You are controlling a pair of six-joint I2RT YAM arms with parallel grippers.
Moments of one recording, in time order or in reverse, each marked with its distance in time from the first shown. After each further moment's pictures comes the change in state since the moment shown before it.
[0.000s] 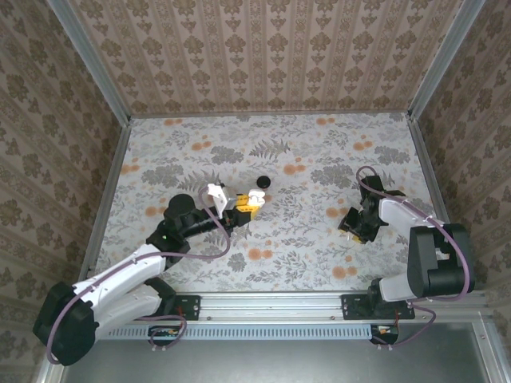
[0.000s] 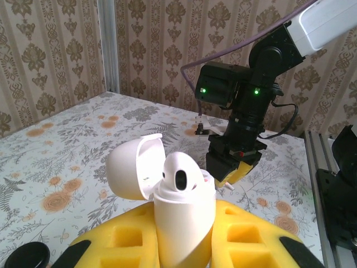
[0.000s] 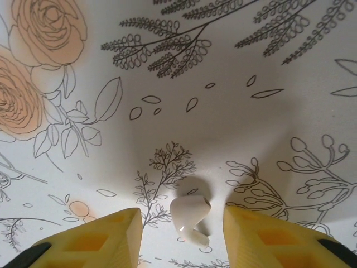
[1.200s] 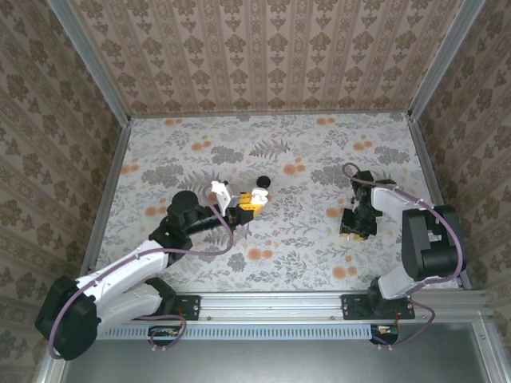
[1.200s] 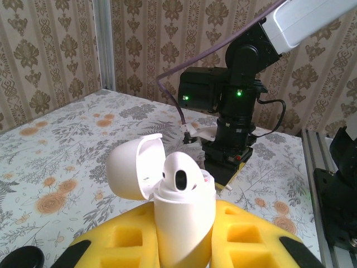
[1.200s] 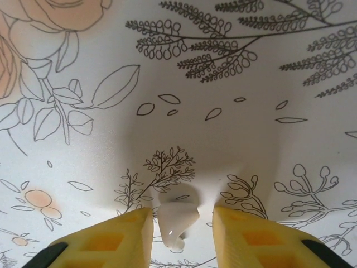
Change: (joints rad) left arm -0.008 0.043 0.034 -0.004 0.007 0.000; right arm 0.056 0.140 0.121 -0.131 0.092 -0.248
